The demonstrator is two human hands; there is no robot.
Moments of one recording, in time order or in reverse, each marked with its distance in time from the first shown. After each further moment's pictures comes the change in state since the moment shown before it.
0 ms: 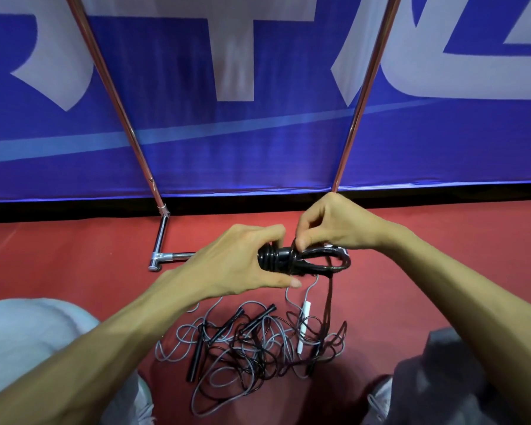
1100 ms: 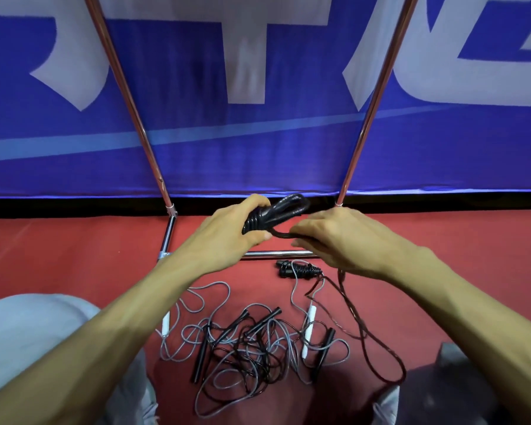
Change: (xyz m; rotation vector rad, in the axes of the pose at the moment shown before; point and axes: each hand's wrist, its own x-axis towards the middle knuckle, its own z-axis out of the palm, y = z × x) left_hand 0.006 -0.022 -0.020 -0.044 0.082 -0.355; right_hand -0.007 -0.015 0.017 -0.783 0.152 -0.299
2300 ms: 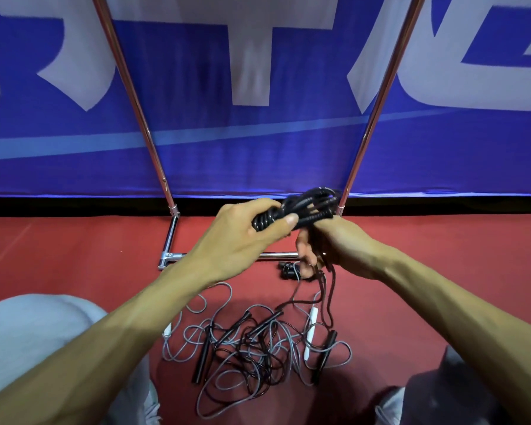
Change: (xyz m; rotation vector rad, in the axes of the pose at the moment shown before) left_hand -0.013 0.022 -0.001 -0.326 0.173 0.152; right_hand 0.009 0.002 0.028 1.335 -0.147 0.641
